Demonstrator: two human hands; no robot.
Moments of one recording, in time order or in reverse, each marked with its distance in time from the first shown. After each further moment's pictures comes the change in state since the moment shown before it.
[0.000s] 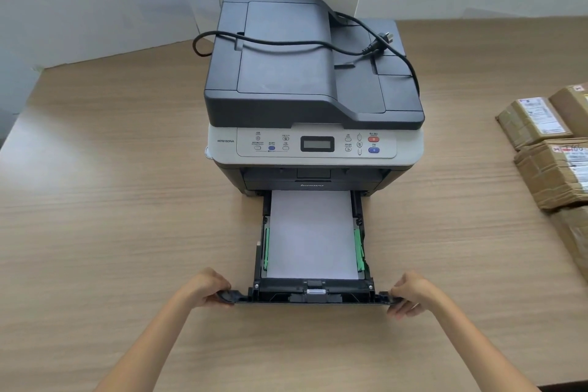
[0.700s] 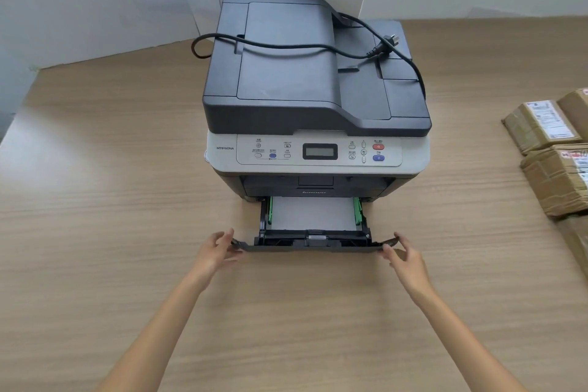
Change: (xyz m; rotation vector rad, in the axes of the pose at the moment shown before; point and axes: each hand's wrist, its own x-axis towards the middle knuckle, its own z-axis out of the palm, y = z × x) left_hand 0.018 0.044 -0.007 -0.332 0.149 0.367; right_hand 0.028 -0.026 -0.001 0.566 0.470 -0.499
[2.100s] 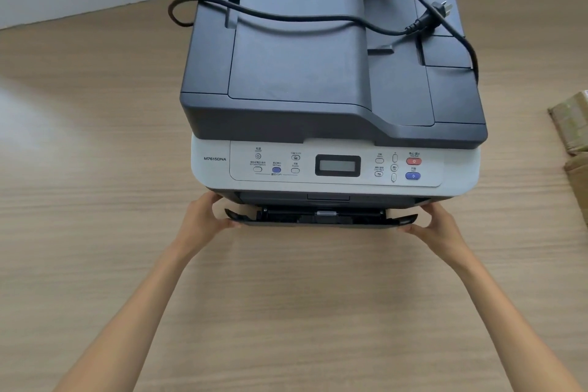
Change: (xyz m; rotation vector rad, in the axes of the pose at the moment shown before) left_hand 0.084 0.056 -0.013 0.506 0.076 0.499; right_hand 0.098 -0.057 -0.026 -0.201 -0.095 -0.292
